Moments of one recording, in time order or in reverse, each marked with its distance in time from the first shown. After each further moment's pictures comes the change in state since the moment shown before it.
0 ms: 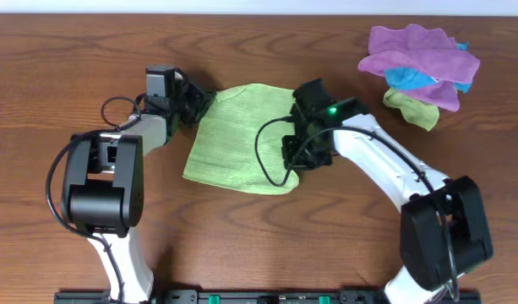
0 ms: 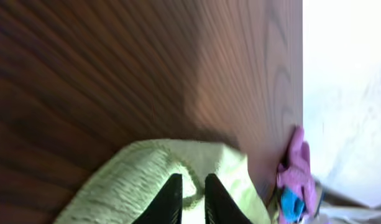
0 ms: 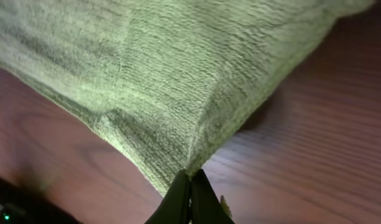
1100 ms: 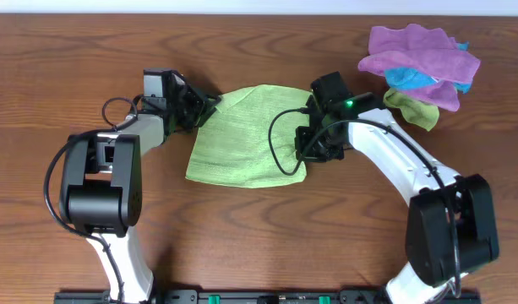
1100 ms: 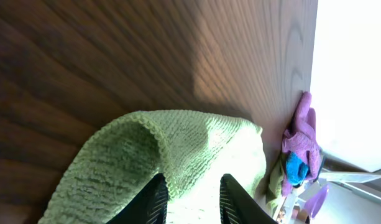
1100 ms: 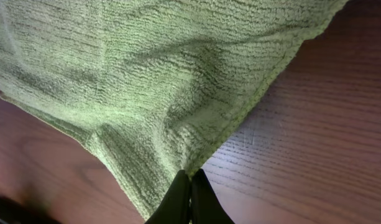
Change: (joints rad) left arm 0.016 0.000 0.000 -0.084 0.146 0.079; right arm -0.097 0.000 0.000 0.018 0.000 0.000
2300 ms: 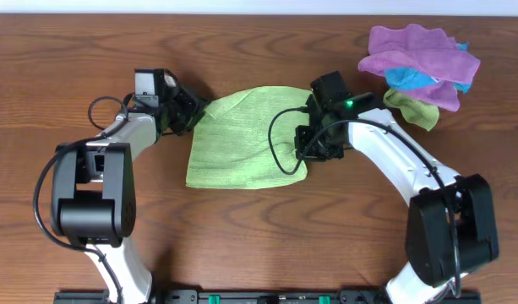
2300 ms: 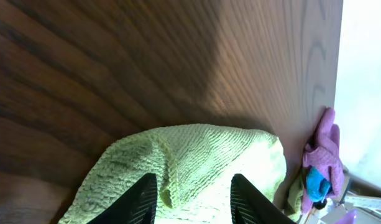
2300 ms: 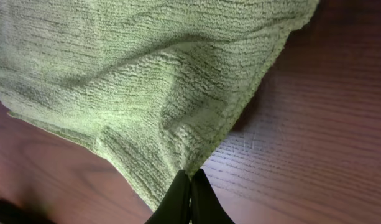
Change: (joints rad) left arm 0.028 -0.071 0.000 -0.162 -0.093 0.060; right arm 0.000 0.000 0.000 0.011 0.003 0.000
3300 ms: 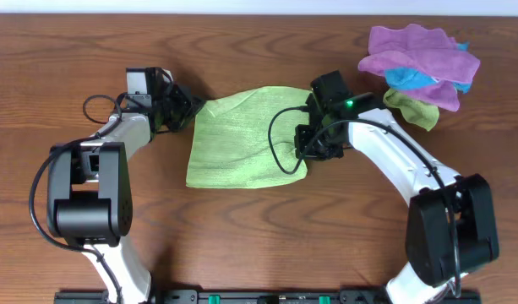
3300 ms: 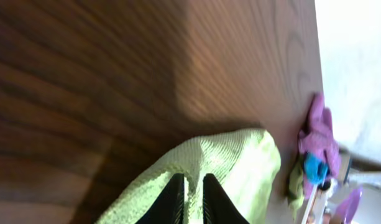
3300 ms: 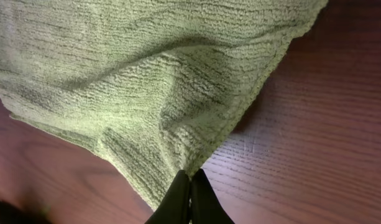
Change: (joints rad) left arm 0.036 -0.002 0.000 0.048 0.055 0.104; right arm -0.001 0.000 0.000 0.010 0.001 0.000
